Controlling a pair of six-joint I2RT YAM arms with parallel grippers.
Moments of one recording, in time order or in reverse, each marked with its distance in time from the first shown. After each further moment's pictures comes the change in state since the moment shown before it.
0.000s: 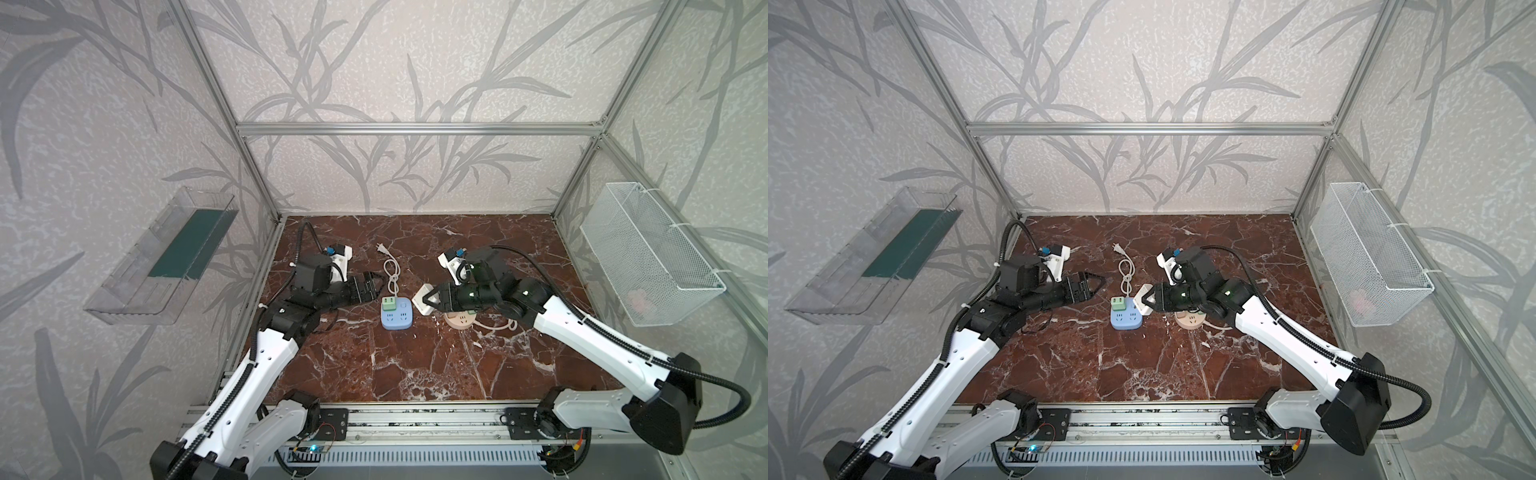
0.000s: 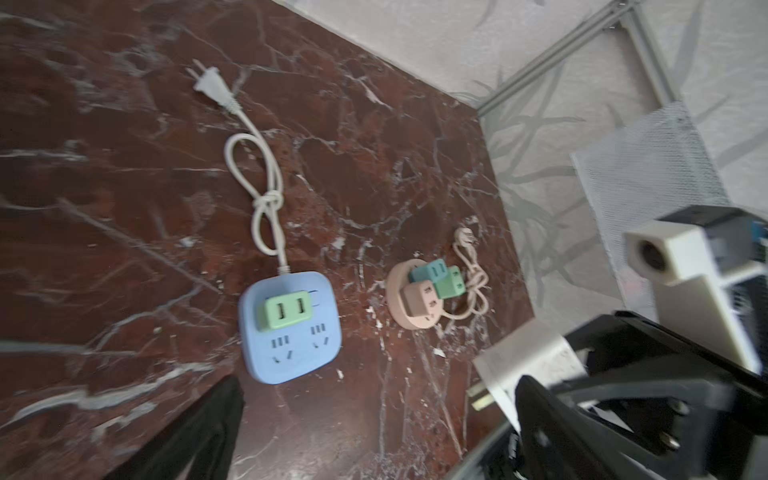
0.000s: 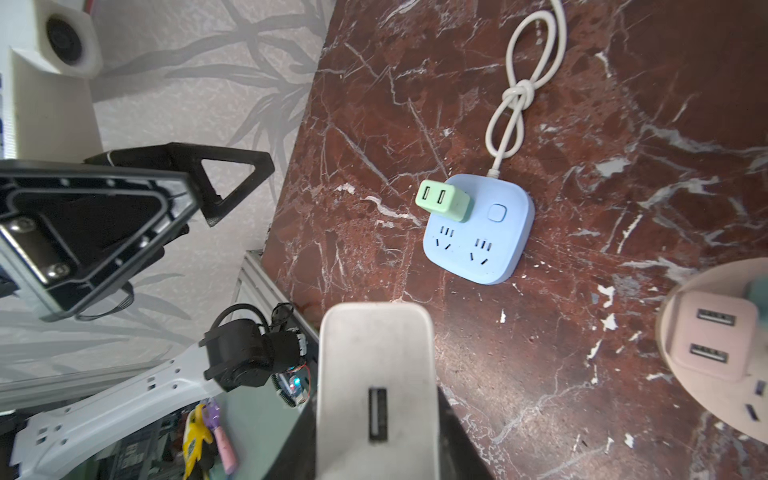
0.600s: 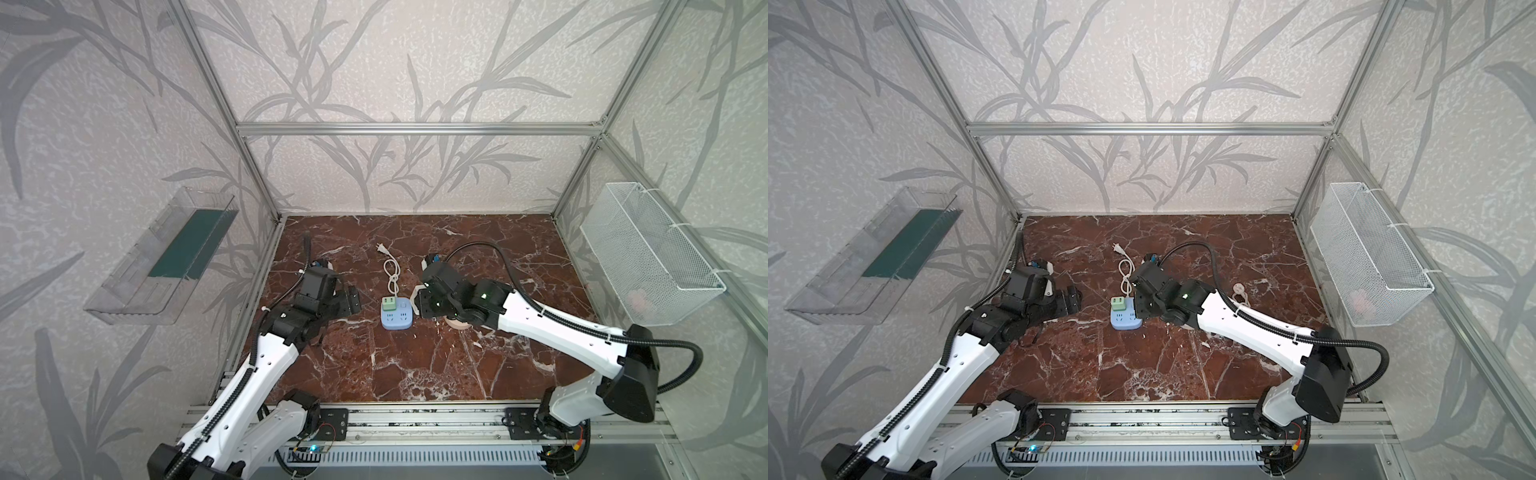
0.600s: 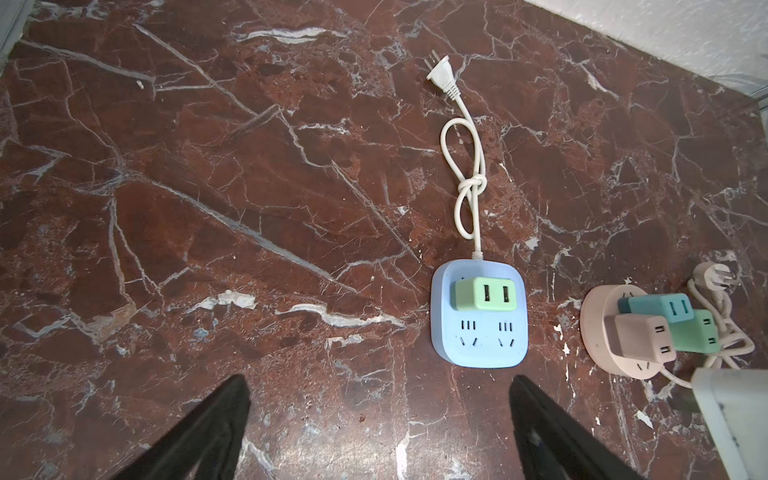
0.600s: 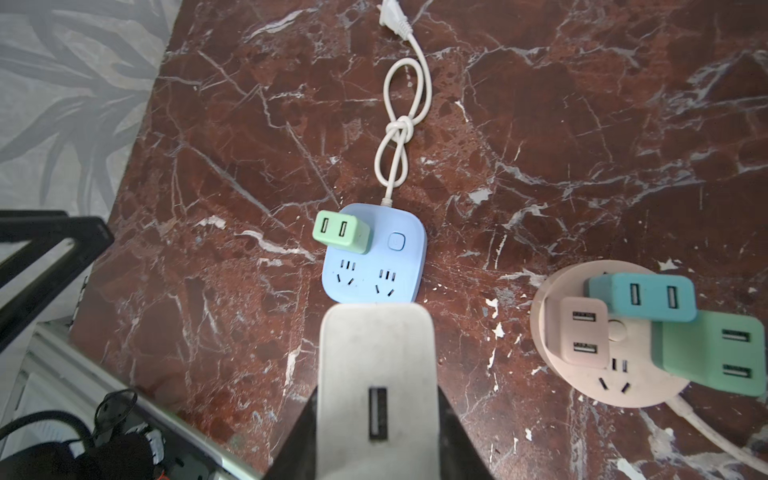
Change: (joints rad) left arm -0.037 -0.021 -0.050 -0.190 -0.397 0.035; right arm 0.187 0.237 0.167 -0.125 0.508 0.079
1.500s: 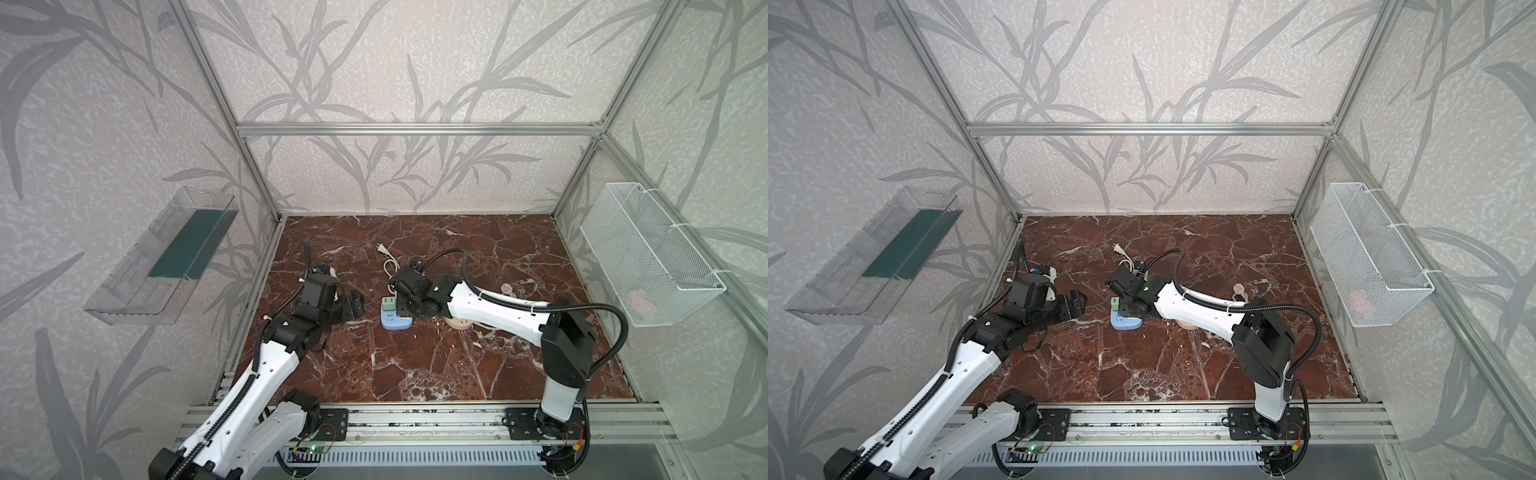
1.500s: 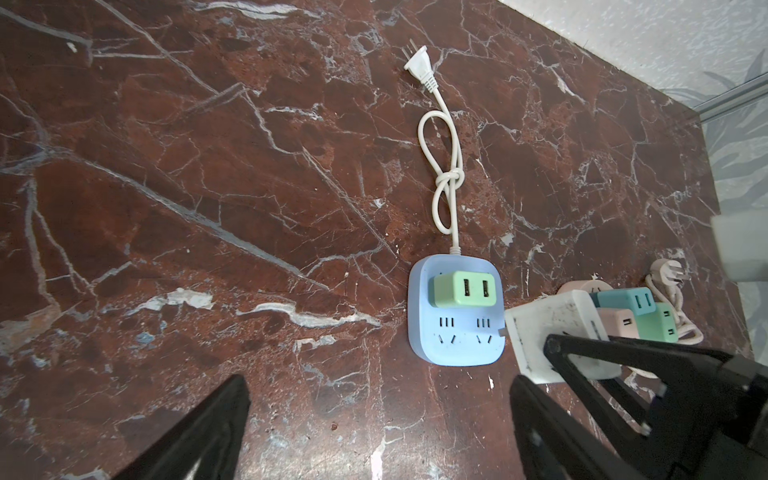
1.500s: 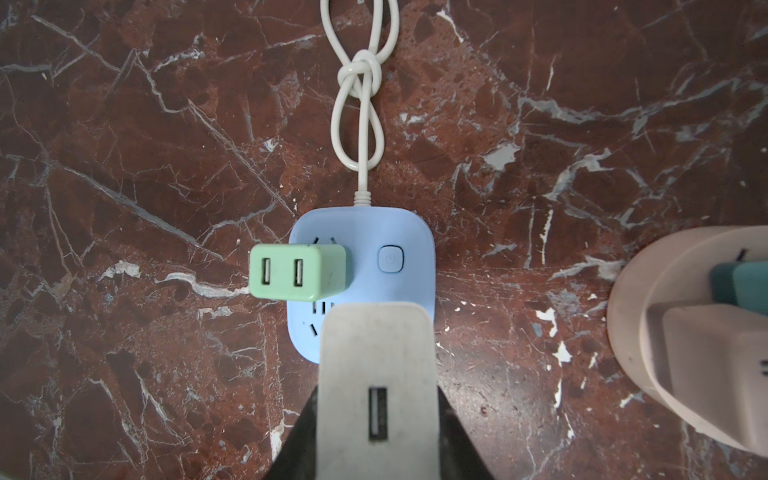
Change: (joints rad) left arm 0.000 -0.034 -0.098 0.117 0.086 -0.063; right arm 0.010 0.312 0.122 0.013 0.005 0.191
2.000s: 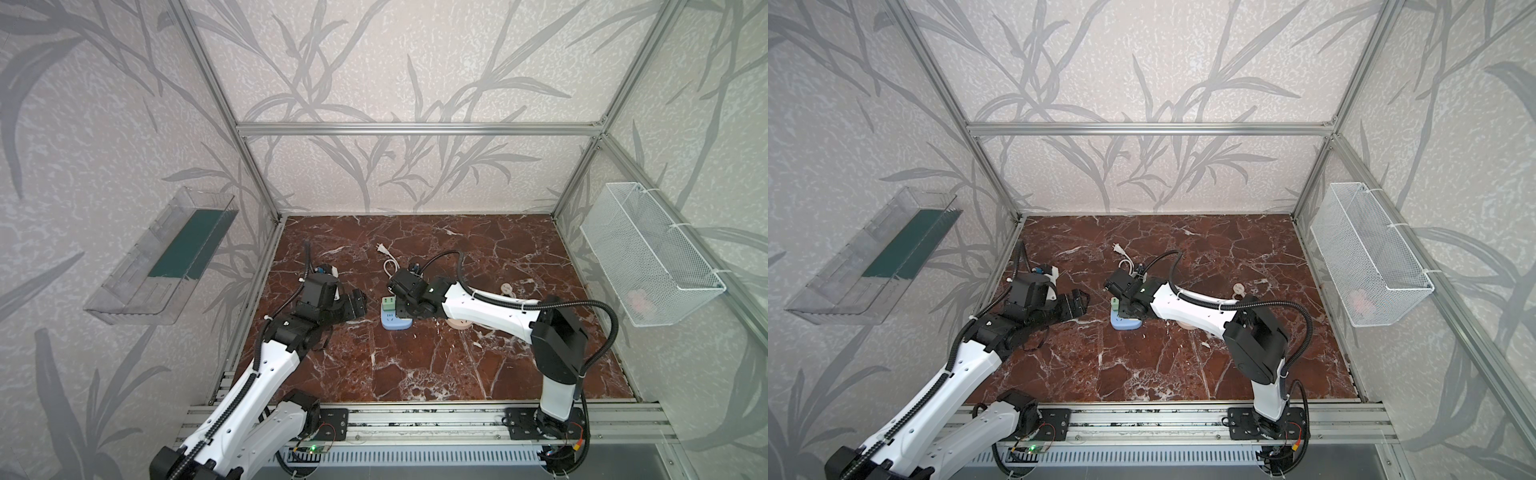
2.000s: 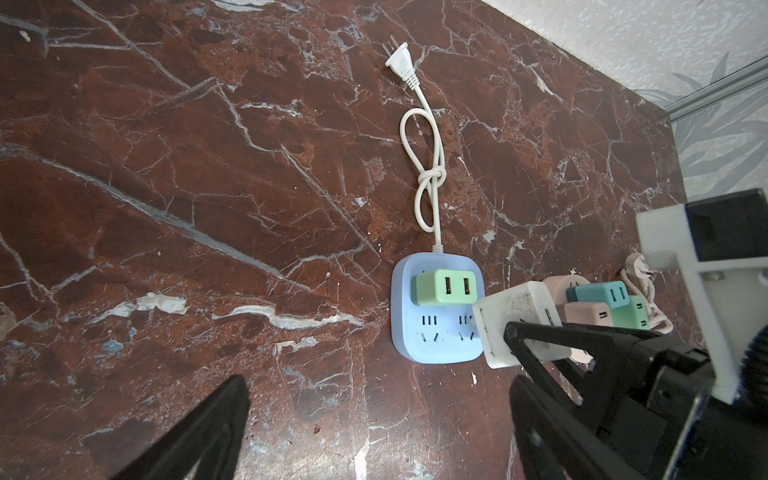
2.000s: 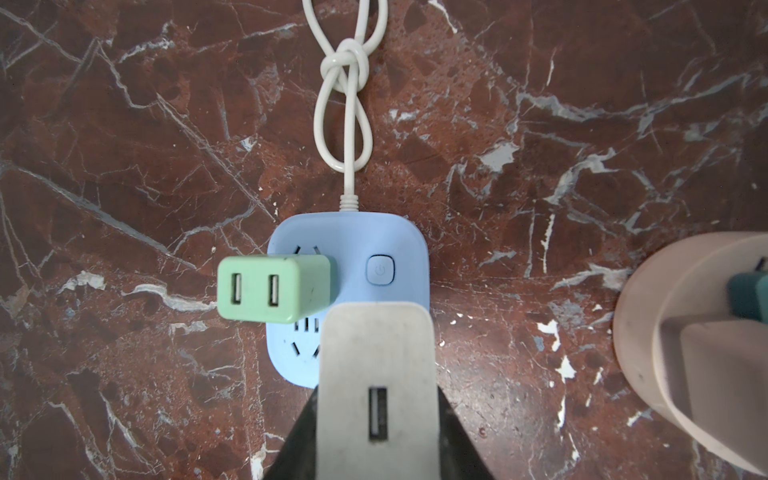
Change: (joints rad) left arm 0.000 0.001 0.000 0.021 0.027 -0.003; right arm 0.002 0.037 0.000 0.006 0.026 0.000
